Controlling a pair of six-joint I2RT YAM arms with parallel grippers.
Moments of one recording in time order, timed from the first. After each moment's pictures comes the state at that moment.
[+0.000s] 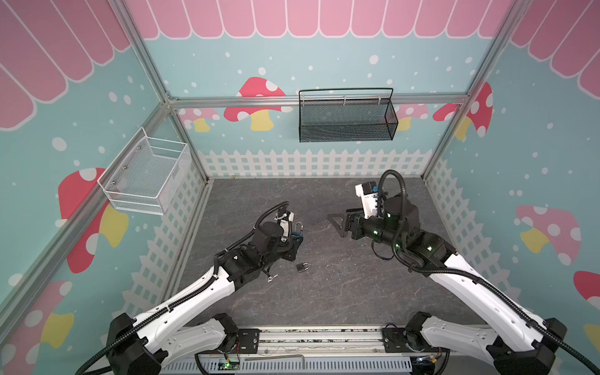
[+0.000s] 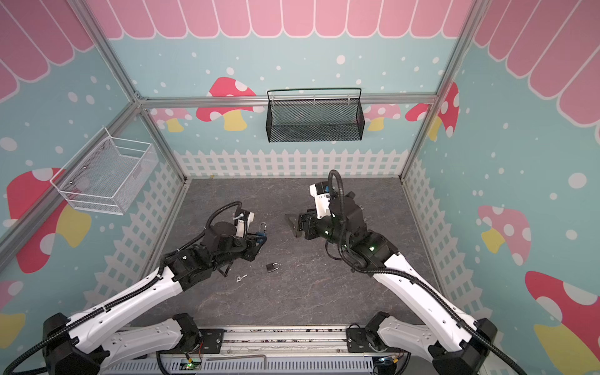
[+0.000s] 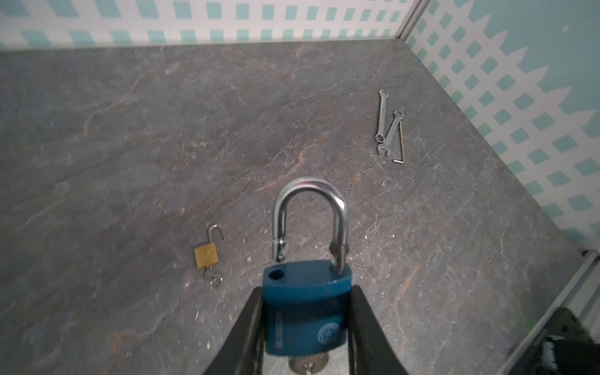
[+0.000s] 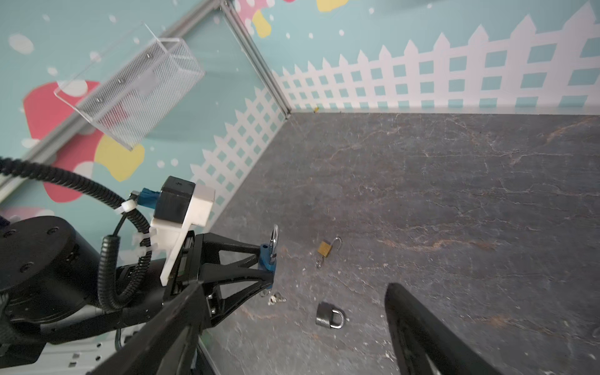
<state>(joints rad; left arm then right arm) -0.74 1.04 0.79 -0.30 -0.09 -0.31 0.69 1.13 1.21 -0.47 -0.16 0.42</state>
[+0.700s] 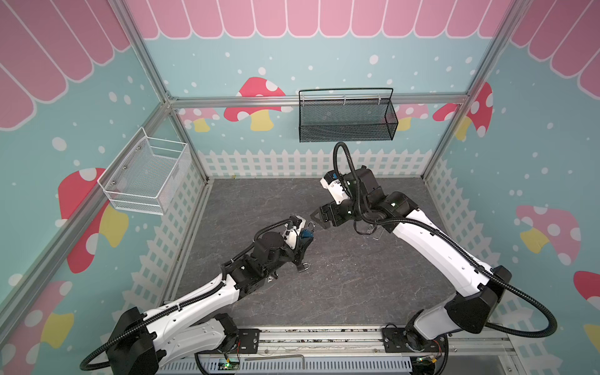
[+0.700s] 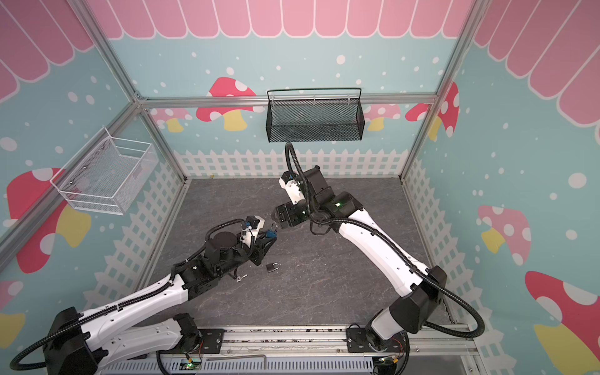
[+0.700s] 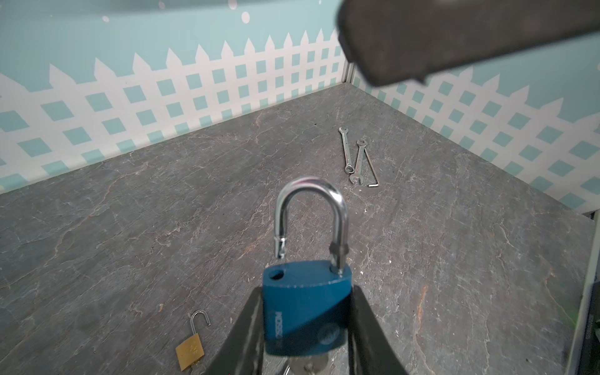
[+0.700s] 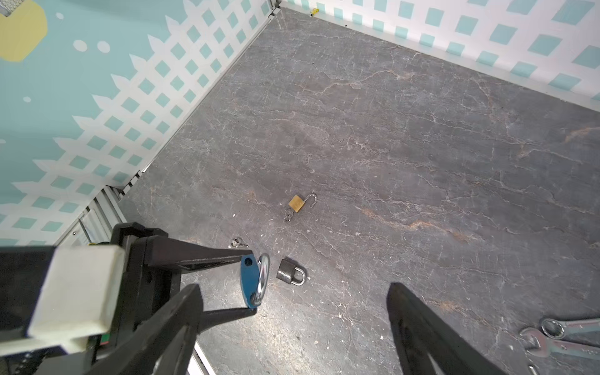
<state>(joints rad) -0.79 1.05 0.67 0.05 -0.08 -0.11 0.69 1.55 1.68 -0.86 -0.20 0.15</state>
